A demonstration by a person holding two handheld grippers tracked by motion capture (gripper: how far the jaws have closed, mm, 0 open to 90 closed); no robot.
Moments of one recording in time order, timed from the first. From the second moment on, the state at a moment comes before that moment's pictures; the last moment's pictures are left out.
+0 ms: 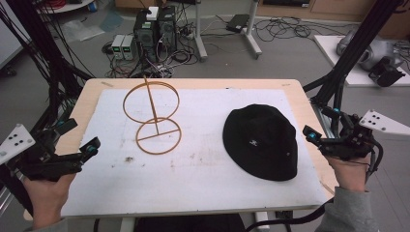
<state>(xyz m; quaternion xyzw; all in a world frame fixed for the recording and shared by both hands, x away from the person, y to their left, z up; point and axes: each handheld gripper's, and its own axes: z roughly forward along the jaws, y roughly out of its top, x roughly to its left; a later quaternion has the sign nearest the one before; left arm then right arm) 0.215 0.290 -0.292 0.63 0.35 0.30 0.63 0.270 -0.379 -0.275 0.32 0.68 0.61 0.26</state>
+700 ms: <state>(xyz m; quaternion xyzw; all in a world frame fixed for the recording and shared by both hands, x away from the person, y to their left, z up) 0.214 0.288 -0.292 0.63 0.34 0.29 0.63 0.268 -0.383 -0.271 0.32 0.68 0.61 0.25</state>
